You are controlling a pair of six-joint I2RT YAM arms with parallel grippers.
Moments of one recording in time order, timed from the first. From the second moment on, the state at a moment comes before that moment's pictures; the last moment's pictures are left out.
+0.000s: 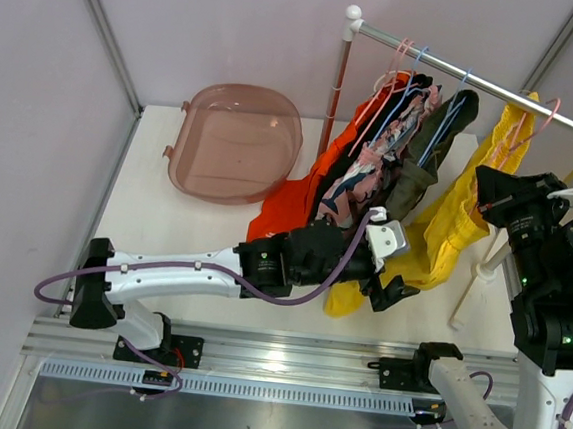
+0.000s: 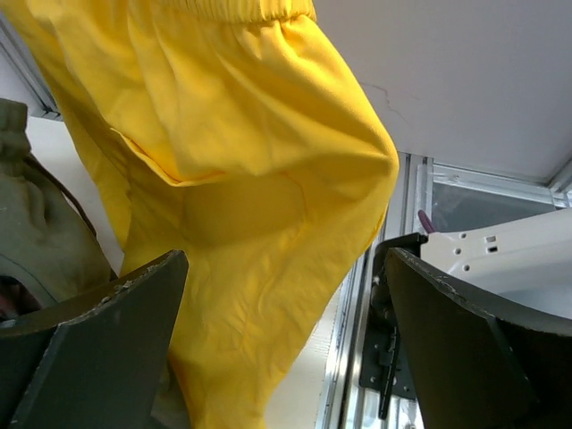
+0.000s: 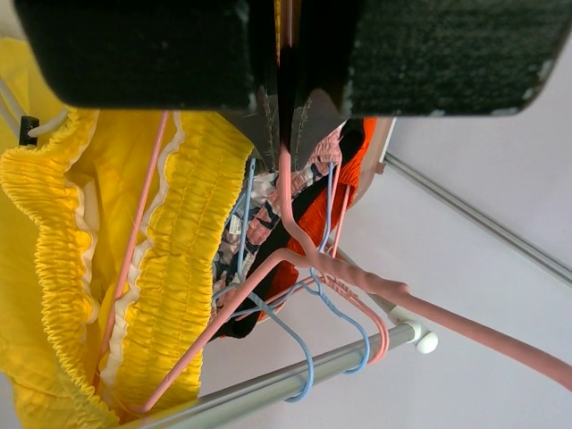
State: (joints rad) left arm -1.36 1.50 1.38 0.05 -0.03 -0.01; right arm 0.07 0.77 1.48 -0.64 -0.01 0.61
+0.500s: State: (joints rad) left arm -1.36 1.57 1.39 0.06 0.01 0.00; right arm 0.07 0.78 1.47 -0.63 -0.02 0.64
